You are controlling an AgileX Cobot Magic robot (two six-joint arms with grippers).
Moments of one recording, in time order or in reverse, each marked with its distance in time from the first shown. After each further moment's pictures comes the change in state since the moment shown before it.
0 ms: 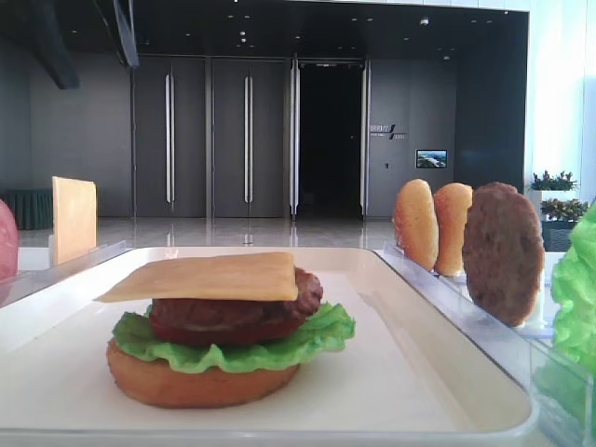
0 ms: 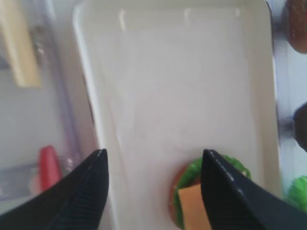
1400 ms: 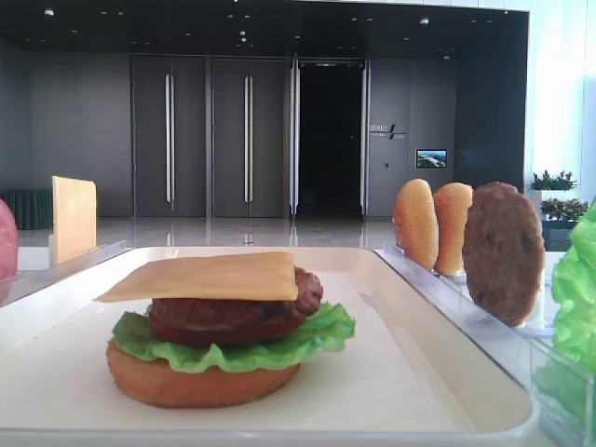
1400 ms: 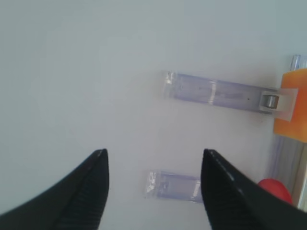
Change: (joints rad) left arm 0.448 0.045 -0.190 0.239 0.159 0.116; right arm 0.000 0.000 0.000 0.000 0.000 0.000
